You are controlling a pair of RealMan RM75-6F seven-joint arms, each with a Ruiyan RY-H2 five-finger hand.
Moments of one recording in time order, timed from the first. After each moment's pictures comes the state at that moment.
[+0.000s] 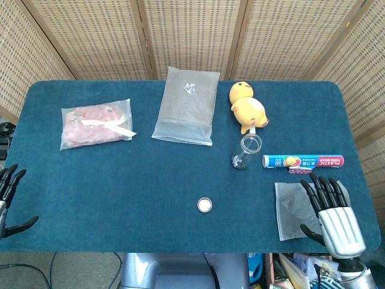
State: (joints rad) left arm -0.03 -0.95 -0.01 -1.81 1.61 1.57 0.07; right arm 0.03 -1.03 0.02 -1.97 -1.72 1.55 -0.35
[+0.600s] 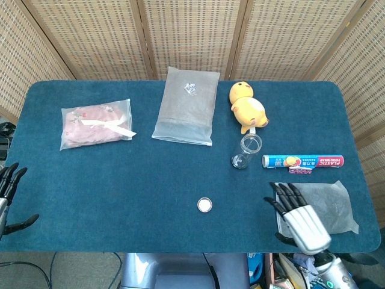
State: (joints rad) left arm -0.04 -0.96 -0.02 -1.81 1.57 1.54 0.08; right arm 0.19 -1.06 -0.01 -1.97 -1.75 1.25 -0.26
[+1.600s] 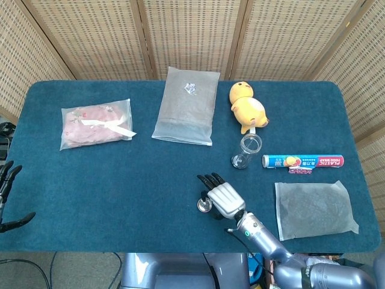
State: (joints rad) left arm -0.05 -0.94 -0.03 -1.80 1.55 1.53 0.04; right arm 0.62 -1.59 0.18 -1.66 -1.19 0.83 -0.56
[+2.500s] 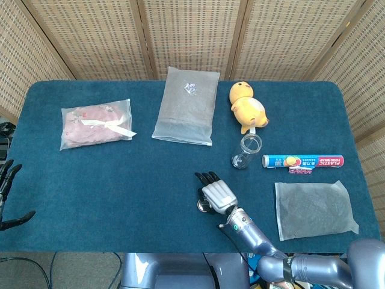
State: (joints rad) left arm -0.06 -0.94 -0.03 -1.79 1.53 1.52 0.04; right arm 0.73 -1.68 0.16 -1.59 -0.97 0.88 -0.61
